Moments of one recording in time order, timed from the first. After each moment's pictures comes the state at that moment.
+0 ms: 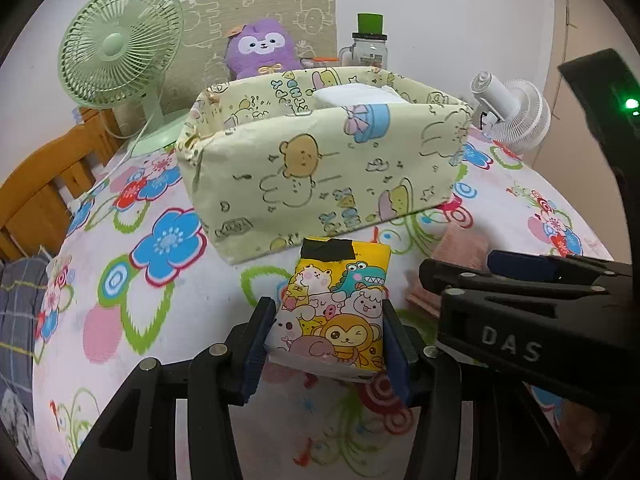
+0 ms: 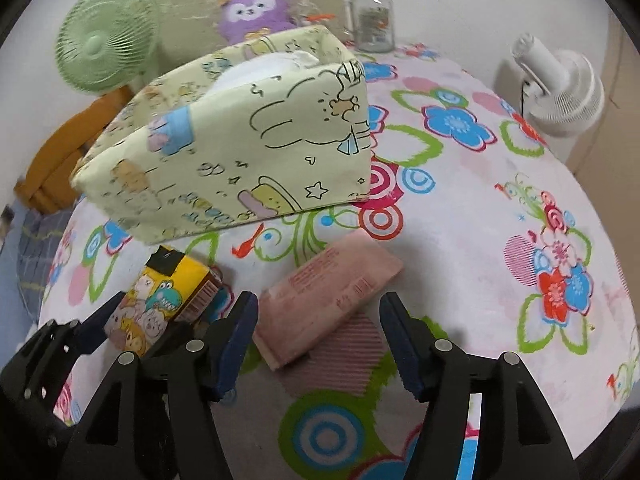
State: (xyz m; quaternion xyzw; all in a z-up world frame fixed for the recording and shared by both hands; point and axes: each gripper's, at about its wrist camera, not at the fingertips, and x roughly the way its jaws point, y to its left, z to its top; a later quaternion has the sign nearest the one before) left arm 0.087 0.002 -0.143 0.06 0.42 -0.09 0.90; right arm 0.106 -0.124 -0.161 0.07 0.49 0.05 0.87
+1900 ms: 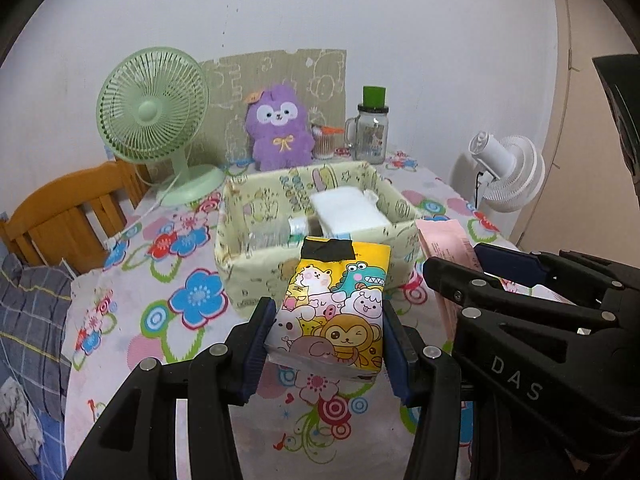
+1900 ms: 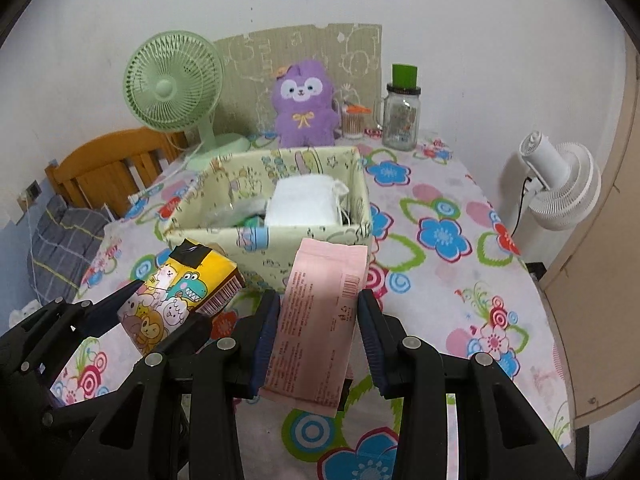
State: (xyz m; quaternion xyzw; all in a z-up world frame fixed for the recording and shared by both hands) left arm 0.053 -0.019 -0.054 0.03 0.35 -0.06 0.93; right arm 0.072 -0.129 -0.059 0.00 0.38 0.11 0.92
